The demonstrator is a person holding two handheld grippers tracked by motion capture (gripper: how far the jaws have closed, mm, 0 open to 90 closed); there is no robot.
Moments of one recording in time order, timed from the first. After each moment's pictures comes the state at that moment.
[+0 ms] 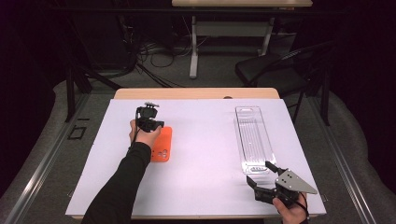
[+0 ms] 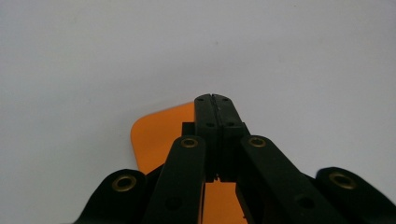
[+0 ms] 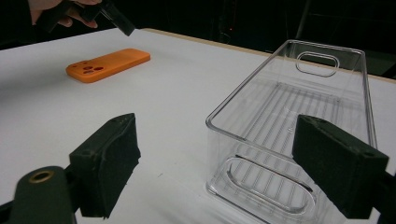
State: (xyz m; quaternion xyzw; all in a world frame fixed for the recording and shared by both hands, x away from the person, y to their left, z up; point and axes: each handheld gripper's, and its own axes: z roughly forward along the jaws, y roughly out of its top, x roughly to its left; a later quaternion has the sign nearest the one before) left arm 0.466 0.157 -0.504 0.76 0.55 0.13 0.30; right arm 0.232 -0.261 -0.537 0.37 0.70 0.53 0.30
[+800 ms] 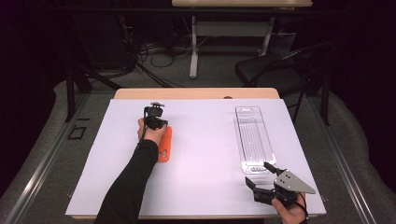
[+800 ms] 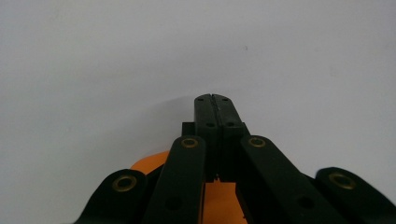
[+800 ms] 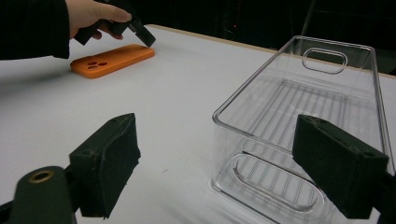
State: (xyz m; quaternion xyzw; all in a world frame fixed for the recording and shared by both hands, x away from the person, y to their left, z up) left arm 0.501 0.144 -0.539 0.76 0.57 0.13 0.28; right arm 0.232 -0.259 -0.539 0.37 0.71 0.53 0.29
